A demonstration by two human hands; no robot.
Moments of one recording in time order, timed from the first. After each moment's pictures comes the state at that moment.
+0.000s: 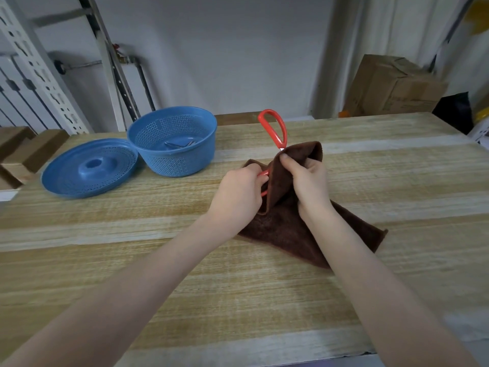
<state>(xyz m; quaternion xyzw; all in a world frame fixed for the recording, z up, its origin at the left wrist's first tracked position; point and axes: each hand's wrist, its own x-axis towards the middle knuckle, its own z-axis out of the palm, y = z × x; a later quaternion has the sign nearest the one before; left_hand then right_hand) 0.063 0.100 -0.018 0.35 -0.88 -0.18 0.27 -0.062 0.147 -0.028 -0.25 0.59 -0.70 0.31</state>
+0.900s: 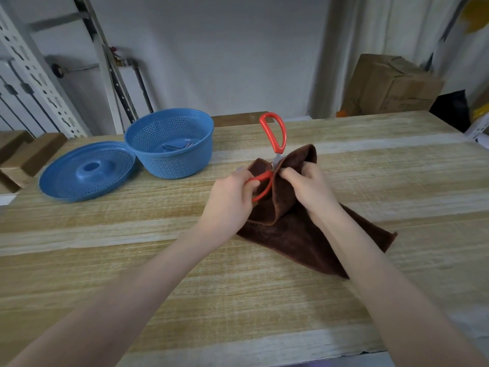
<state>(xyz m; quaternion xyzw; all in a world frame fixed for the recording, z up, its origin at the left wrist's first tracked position) 0.074 0.100 -0.029 0.33 -0.86 -0.21 0.31 -0.072 0.161 -0.026 -0.36 0.64 -0.59 0.33</state>
